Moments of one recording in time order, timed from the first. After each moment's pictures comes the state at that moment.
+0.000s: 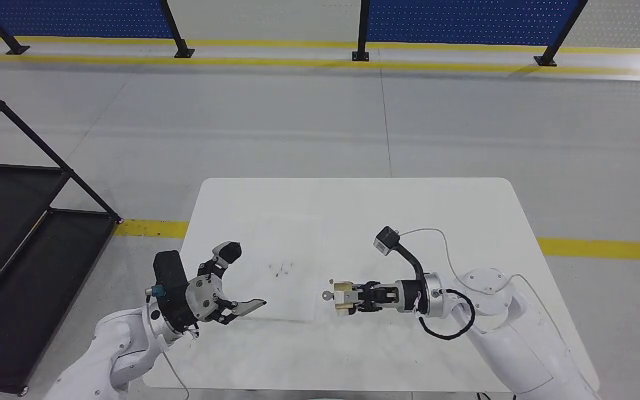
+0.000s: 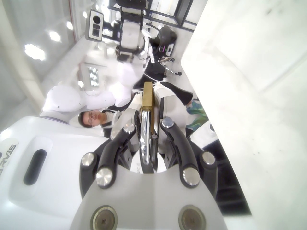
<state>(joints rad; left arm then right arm) 2.01 -0.93 -1.69 -1.97 1.10 -0.82 0.37 -1.24 -1.05 0.98 -1.71 0.40 -0.15 1.11</state>
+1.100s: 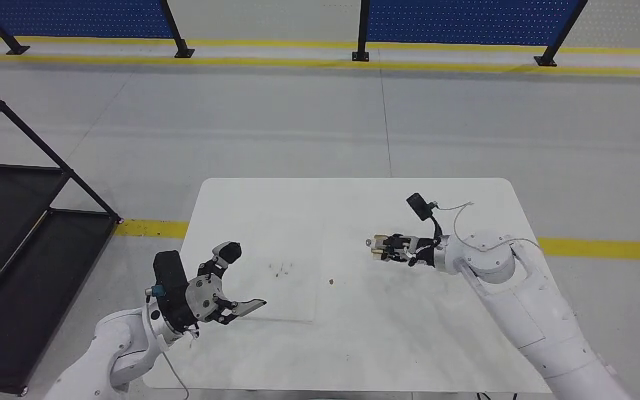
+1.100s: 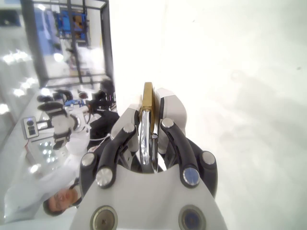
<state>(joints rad) 2.01 -0.93 -1.69 -1.97 1.09 -0.82 0.37 -1.02 -1.06 0.97 -1.42 0.08 0.20 0.89</state>
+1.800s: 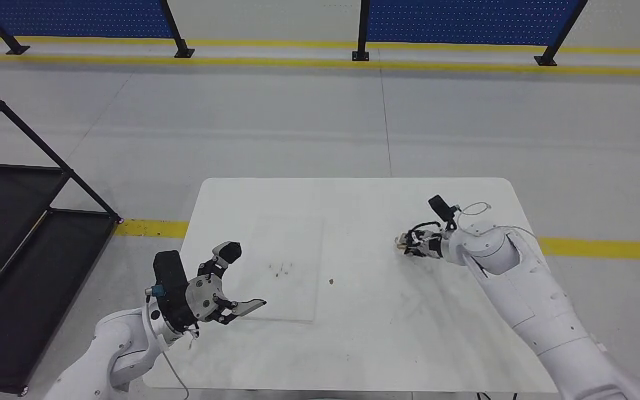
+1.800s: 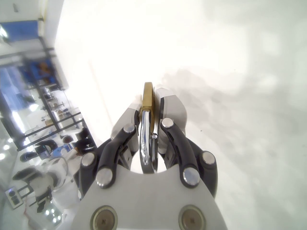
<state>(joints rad) 2.01 -0.93 -1.69 -1.97 1.09 -0.82 0.37 -0.92 -1.10 0.90 -1.16 -0.01 0.36 0.81</state>
